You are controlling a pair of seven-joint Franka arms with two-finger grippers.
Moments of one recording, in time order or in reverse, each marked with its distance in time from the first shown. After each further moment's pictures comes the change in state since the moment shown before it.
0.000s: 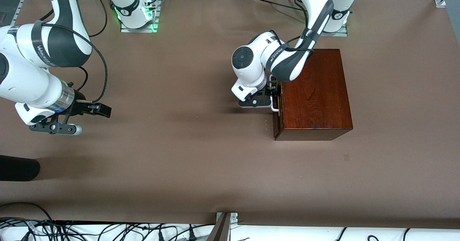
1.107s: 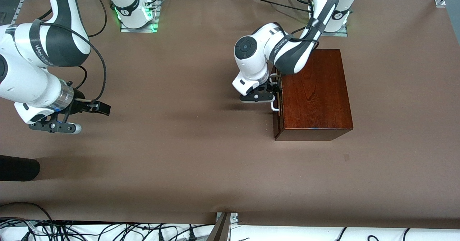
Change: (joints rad) left arm 0.001 -0.075 -0.007 -0.029 0.000 -0.024 0.000; right arm 0.001 -0.003 -0.005 0.001 0.000 -0.032 0.003
